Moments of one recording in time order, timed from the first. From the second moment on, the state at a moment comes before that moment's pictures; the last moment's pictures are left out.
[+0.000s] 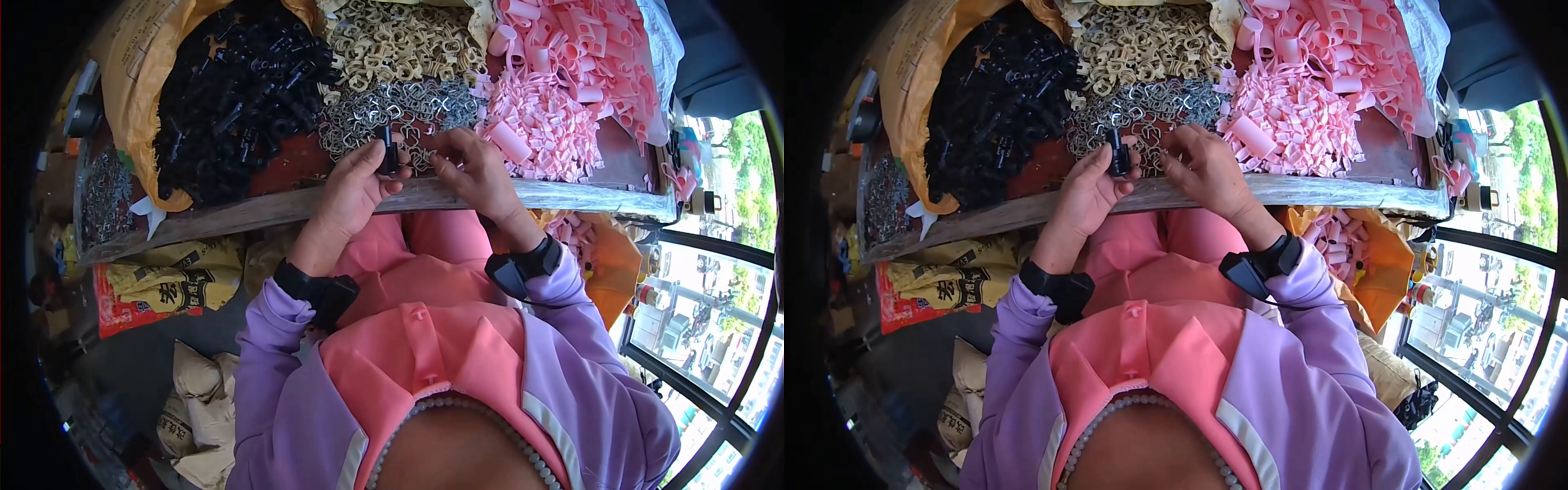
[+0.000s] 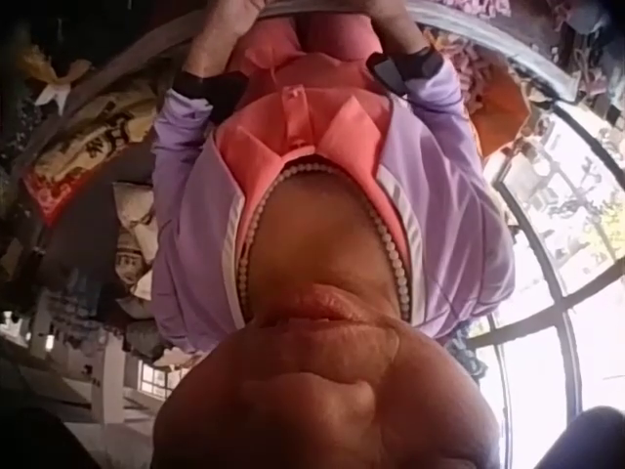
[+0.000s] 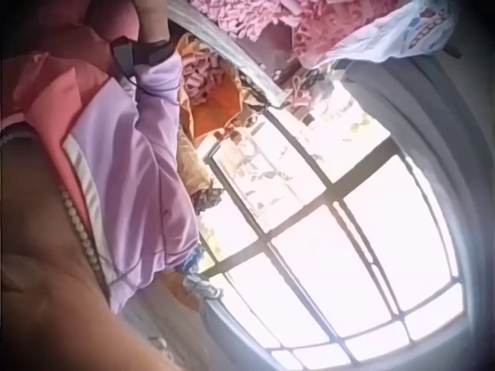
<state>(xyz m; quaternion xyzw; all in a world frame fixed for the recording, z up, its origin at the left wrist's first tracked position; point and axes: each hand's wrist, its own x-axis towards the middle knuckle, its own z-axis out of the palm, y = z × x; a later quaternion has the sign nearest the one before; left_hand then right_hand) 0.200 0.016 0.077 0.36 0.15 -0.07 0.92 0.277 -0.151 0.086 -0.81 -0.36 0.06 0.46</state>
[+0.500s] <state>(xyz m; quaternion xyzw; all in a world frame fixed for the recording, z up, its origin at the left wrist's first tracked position) 0.189 0.044 0.065 0.36 0.17 -0.06 0.92 0.303 -0.125 0.062 -0.86 -0.45 0.00 0.23</state>
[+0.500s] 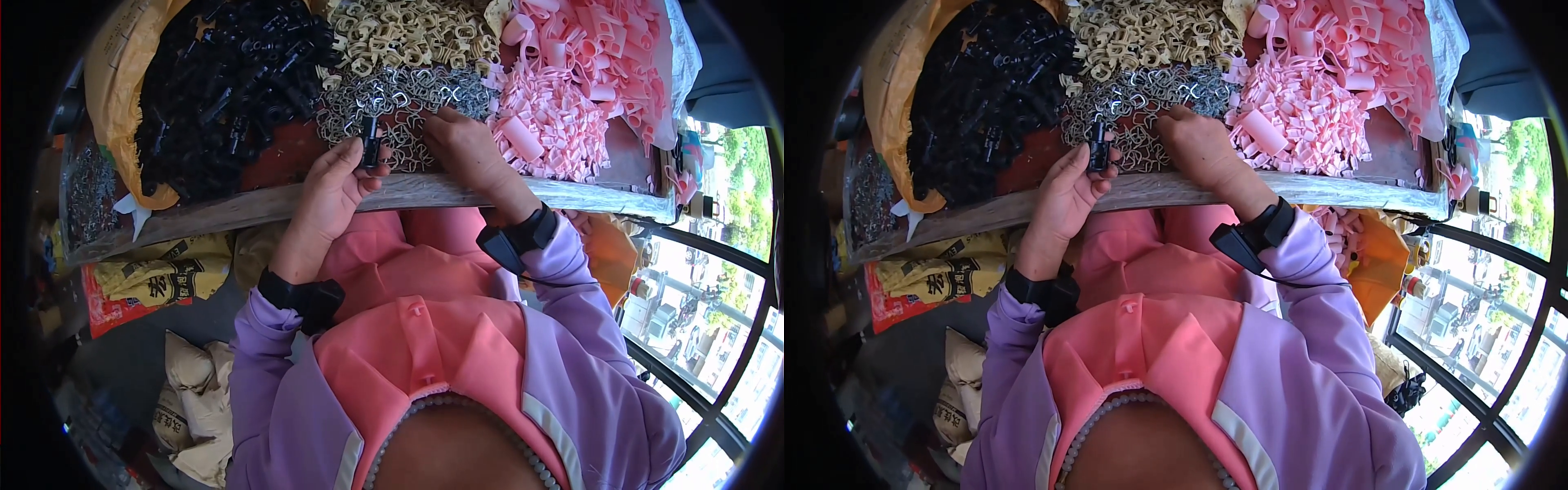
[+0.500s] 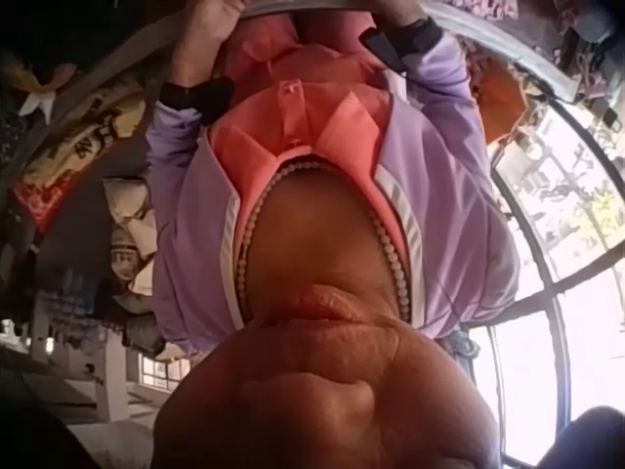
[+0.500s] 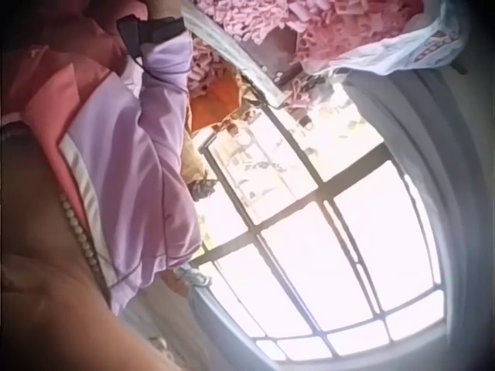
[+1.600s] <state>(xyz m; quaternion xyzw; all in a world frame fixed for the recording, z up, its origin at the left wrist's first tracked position) 0.161 0.011 0.070 0.37 0.14 -0.11 0.91 0.245 -0.128 0.112 -0.79 -0.52 0.03 0.33</state>
